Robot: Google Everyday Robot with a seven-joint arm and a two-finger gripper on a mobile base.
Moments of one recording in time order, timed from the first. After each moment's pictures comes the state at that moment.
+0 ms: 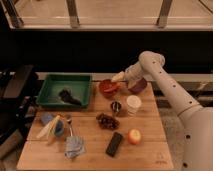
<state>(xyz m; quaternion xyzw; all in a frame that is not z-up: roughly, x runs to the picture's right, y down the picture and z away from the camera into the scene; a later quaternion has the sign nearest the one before) 0.121 -0.037 0.881 0.01 -0.31 -0.57 0.76</state>
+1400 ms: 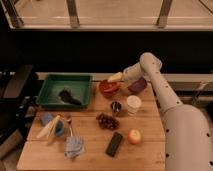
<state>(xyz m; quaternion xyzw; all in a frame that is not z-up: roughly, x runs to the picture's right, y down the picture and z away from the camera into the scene) 0.099 -0.036 0.910 0.07 -0.41 -0.55 0.72</state>
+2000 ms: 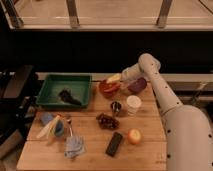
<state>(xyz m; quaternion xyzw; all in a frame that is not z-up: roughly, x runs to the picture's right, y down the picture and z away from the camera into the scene) 0.088 -0.028 0.909 0.07 -0.40 -0.58 0.71</state>
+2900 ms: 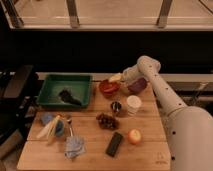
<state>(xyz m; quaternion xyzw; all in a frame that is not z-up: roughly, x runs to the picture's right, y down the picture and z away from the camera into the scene) 0.109 -0.045 0.934 0.08 -0.32 -0.60 0.73</state>
